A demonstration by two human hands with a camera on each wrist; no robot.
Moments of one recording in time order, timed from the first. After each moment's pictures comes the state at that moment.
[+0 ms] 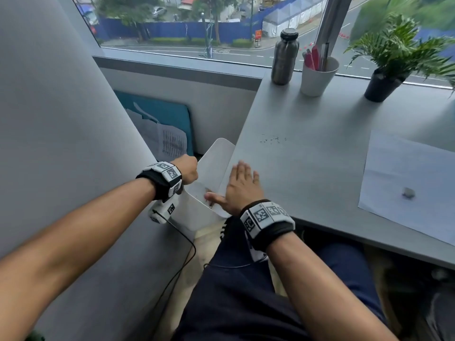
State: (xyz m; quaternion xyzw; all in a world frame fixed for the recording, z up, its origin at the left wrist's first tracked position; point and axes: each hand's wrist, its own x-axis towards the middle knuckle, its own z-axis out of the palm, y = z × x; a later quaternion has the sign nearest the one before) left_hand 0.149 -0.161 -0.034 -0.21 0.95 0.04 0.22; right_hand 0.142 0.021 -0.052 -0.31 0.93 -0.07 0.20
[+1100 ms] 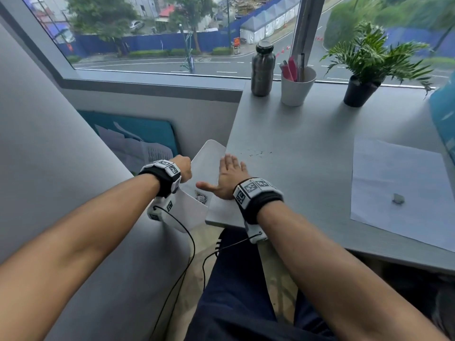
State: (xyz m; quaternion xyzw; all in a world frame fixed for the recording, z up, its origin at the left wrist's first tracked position) left_hand 0.073 -0.178 -0.035 -0.18 0.96 -0.01 0.22; right_hand 0.052 -0.010 -0.047 -0.30 0.92 -0.09 0.24
